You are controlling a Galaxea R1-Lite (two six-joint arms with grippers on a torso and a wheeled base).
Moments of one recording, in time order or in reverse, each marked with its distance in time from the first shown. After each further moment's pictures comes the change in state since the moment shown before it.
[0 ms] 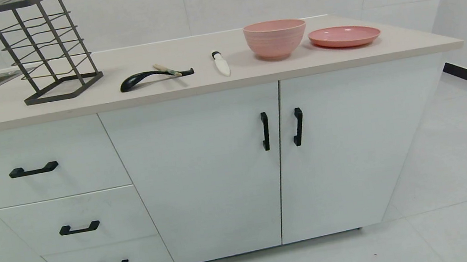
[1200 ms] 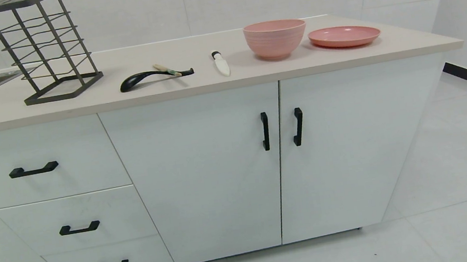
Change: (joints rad) left arm 0.001 0.000 0.000 0.001 -0.001 0.004; right arm 0.002 0.109 -0.303 0.156 0.289 -0.058
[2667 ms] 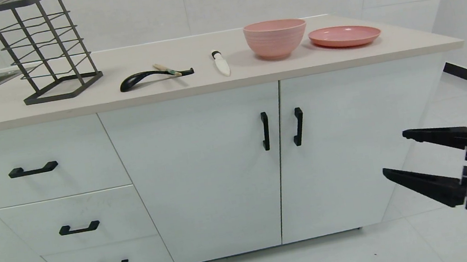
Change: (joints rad) left arm 0.000 0.000 0.000 0.000 -0.001 -0.001; right arm 0.270 1.151 -0.091 -0.770 0.172 -0.082
